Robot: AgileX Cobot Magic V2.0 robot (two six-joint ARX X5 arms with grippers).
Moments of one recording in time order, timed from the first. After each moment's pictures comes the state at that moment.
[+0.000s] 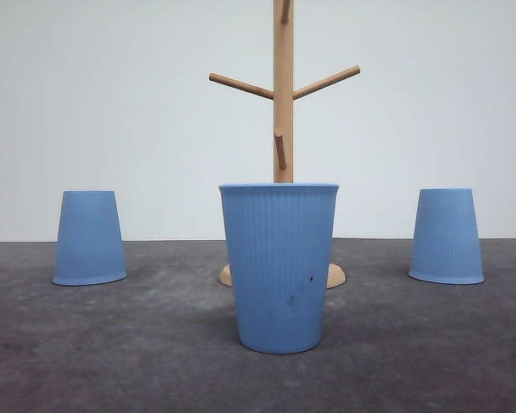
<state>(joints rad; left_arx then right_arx) 0.02 0.01 0.03 -0.18 0.01 -0.12 -0.01 0.01 0.01 -0.16 -0.03 0.06</state>
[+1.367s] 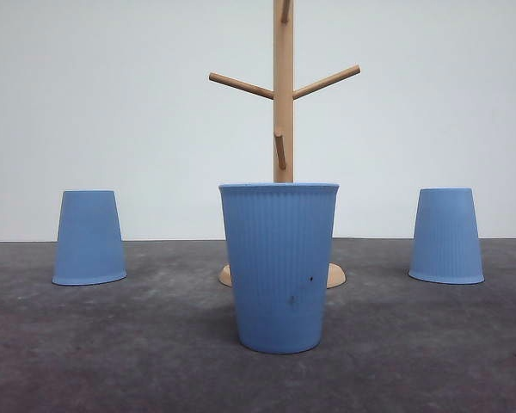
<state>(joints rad) 0.02 0.61 0.70 -0.36 0.11 -0.26 -0.01 0.63 0.67 -0.37 -0.16 0.18</state>
